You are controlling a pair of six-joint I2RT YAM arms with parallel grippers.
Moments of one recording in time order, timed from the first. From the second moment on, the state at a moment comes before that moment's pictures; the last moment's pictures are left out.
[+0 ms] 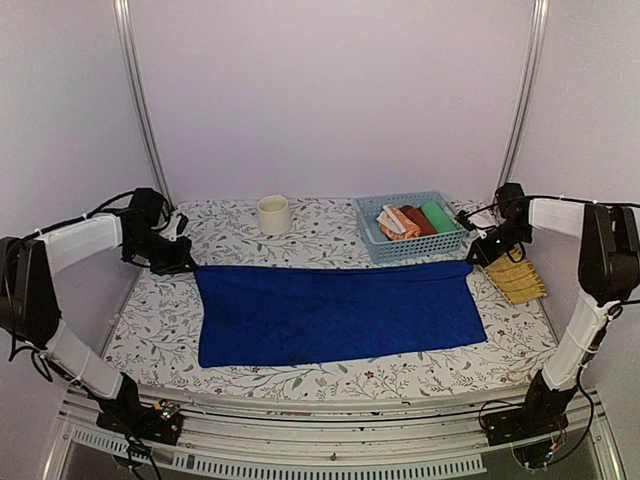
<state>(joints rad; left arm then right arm) -0.08 1.50 1.05 -0.62 0.28 -0.20 0.00 1.81 1.29 -0.65 -0.31 -0.53</state>
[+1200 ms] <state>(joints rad) -0.08 1.50 0.90 -0.94 0.31 -0.30 -0.06 1.45 0.87 -0.72 -0.32 -0.77</state>
